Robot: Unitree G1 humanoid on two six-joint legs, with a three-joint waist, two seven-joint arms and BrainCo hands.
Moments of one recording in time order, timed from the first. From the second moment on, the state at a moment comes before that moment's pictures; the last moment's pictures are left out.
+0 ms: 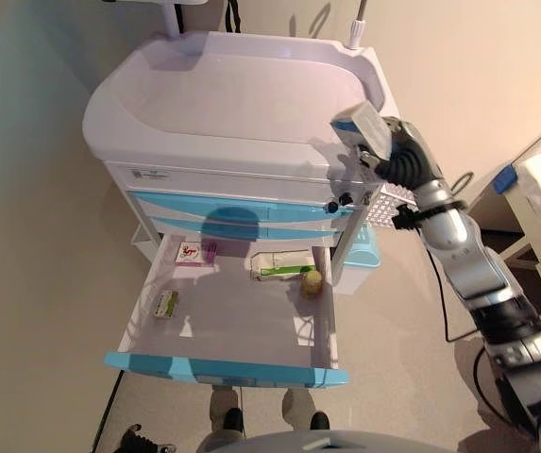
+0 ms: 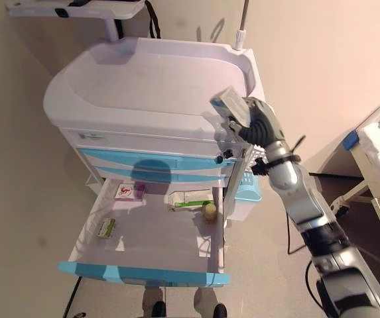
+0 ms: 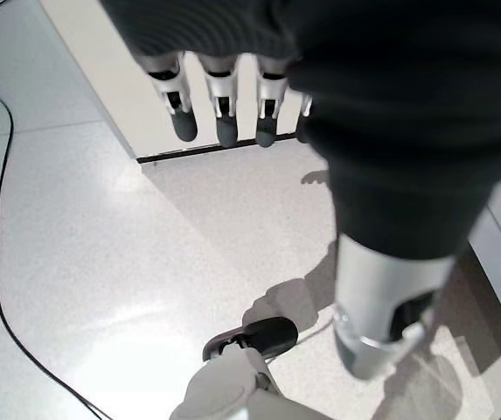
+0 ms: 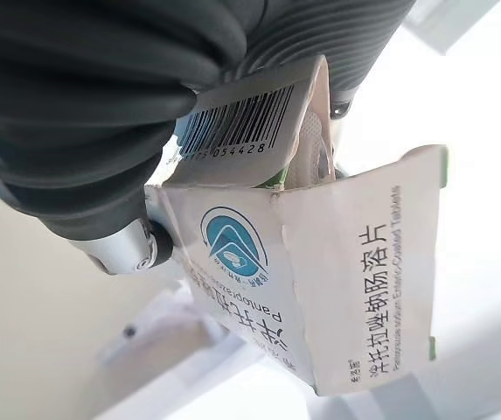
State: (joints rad) left arm 0.10 0.32 -0.02 1.19 0.22 0.02 0.18; right arm -0.60 -0.63 0.29 0.09 -0.20 -0.07 -0.16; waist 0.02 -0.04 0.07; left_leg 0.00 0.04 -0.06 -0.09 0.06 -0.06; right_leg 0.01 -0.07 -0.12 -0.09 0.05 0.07
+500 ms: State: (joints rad) left arm 0.09 0.33 -0.06 1.20 0.21 0.03 0.19; right arm -0.93 -0.64 0.46 0.34 -0.20 -0.04 -0.19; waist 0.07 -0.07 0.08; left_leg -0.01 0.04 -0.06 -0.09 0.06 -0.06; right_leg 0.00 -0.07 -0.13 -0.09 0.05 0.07
